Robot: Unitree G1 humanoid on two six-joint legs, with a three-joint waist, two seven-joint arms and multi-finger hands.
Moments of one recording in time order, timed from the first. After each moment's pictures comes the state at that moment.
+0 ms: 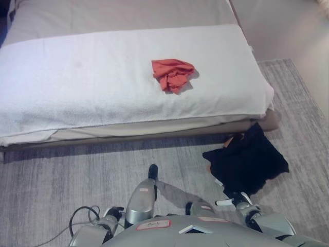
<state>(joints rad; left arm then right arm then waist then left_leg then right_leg) -0.09 0.20 -0.21 1.45 0.10 0.03 0.11 -0.18 -0.24 0.25 1.47 -0.09 0.06 -0.18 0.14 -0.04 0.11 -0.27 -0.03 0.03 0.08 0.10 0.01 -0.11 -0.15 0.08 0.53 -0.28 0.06</state>
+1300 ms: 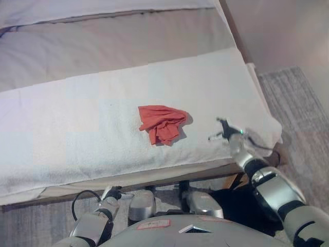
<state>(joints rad) -0.13 0.18 -0.20 1.41 0.13 0.04 0.19 -0.58 -0.40 0.57 1.01 -0.33 0.10 -0.21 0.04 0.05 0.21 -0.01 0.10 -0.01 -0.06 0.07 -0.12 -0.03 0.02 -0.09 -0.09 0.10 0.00</state>
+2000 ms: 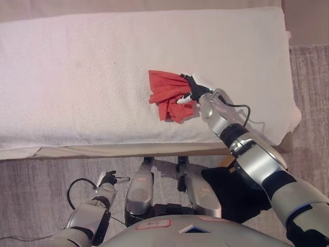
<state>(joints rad) -0.26 0.25 -0.20 1.40 0.00 0.04 0.23 -0.90 -0.20 0.68 1.08 -0.24 0.11 -0.19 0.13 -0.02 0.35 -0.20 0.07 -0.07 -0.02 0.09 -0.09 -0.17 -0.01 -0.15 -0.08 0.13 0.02</state>
